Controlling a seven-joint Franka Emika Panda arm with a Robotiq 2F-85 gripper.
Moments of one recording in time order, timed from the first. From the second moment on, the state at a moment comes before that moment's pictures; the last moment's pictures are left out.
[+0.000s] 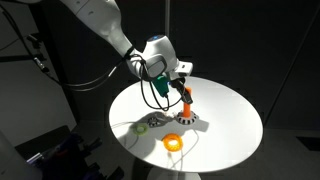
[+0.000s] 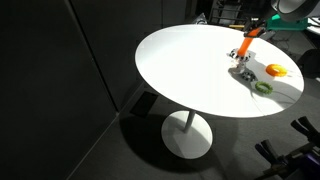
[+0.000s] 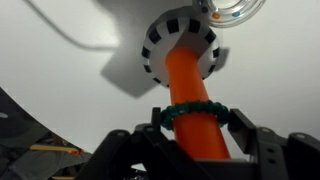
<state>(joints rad) 0.03 0.46 -0.26 -2.08 0.05 2.98 0.27</state>
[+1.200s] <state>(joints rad) -0.05 0.05 -0.18 -2.32 0.04 2.81 0.17</state>
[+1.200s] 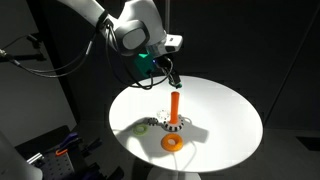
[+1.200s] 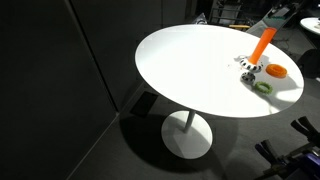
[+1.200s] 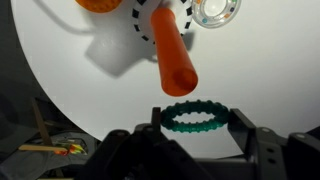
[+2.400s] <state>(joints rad) -0.04 0.00 -0.10 -2.36 0.24 2.55 -0.09</state>
